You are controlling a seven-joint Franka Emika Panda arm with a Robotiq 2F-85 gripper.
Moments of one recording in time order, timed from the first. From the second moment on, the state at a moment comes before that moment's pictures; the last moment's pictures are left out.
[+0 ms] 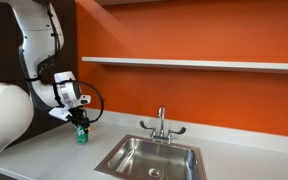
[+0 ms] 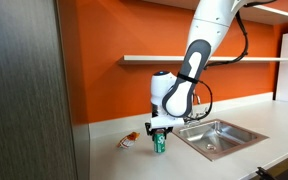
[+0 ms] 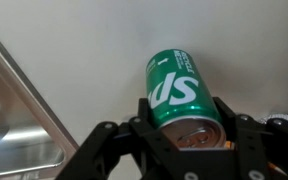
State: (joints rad) arm 0.60 0.27 -0.28 -2.43 -0.44 2.90 0.94
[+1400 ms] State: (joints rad) arm 0.25 -0.34 0.12 -2.45 -0.15 2.24 0.68
